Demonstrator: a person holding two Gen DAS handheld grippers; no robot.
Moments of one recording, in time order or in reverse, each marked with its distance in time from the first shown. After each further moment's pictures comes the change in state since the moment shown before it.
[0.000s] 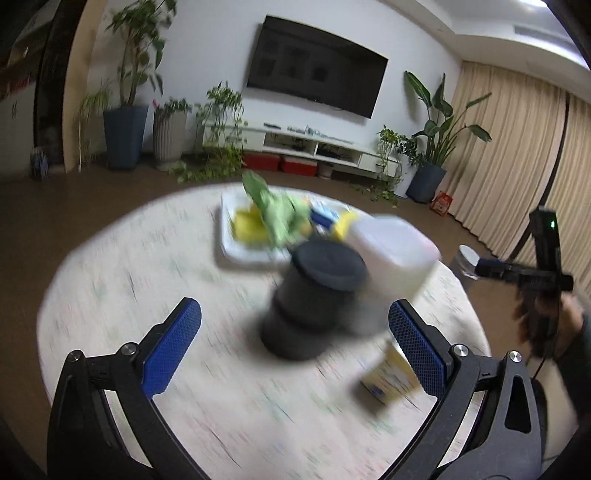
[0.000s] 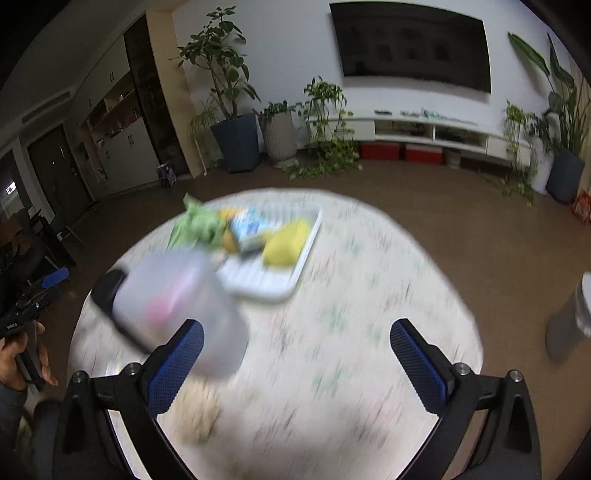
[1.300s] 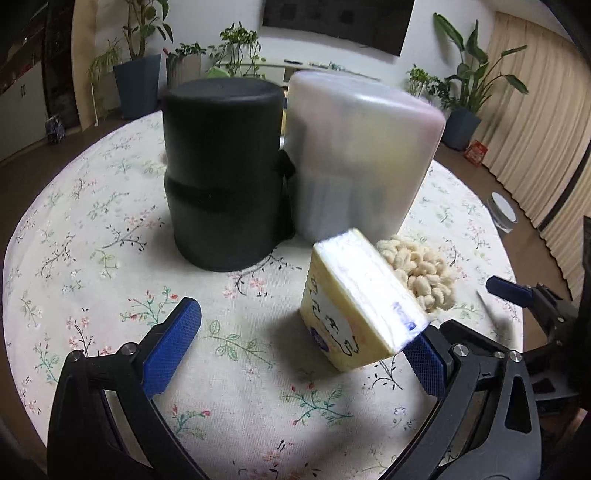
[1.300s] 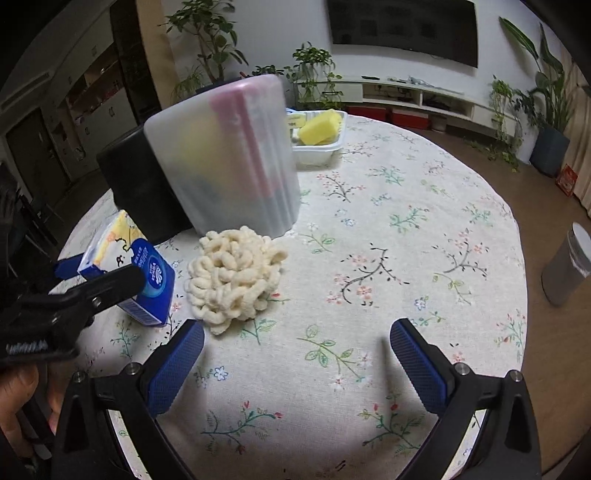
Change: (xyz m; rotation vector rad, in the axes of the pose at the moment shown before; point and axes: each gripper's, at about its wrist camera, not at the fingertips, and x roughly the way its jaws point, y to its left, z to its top) left arm 0.087 -0.077 -0.066 0.006 0.238 0.161; right arm 0.029 0.077 -0.125 0.000 0.091 -0.110
